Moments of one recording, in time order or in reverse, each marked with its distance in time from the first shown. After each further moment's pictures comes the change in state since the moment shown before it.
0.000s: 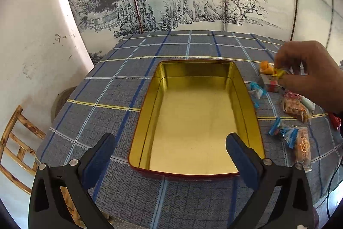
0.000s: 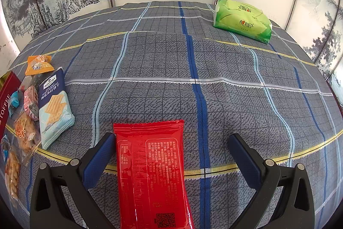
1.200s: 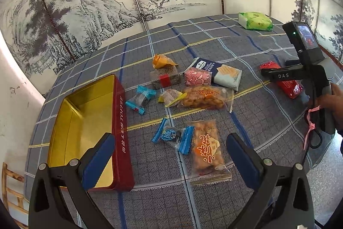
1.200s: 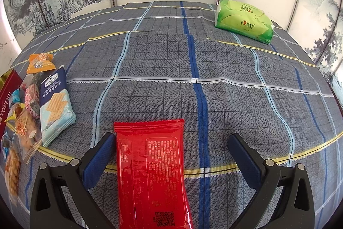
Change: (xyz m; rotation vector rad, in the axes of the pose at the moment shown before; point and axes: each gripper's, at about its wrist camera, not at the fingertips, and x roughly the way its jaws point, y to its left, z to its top) left arm -0.015 -0.178 -0.006 0.320 -0.001 -0.204; right arm 0.010 0.000 0.007 -0.022 0.003 0.017
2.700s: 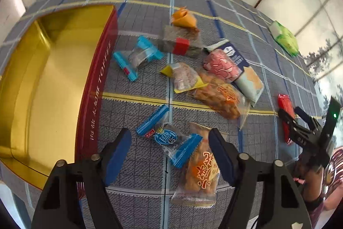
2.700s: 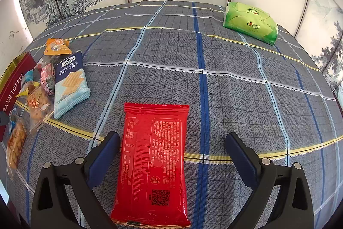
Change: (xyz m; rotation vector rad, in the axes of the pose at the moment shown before) left arm 0.087 0.050 0.019 -0.443 0.342 -0.194; right arm -0.023 -0.005 -0.026 -0.060 -0.005 0.051
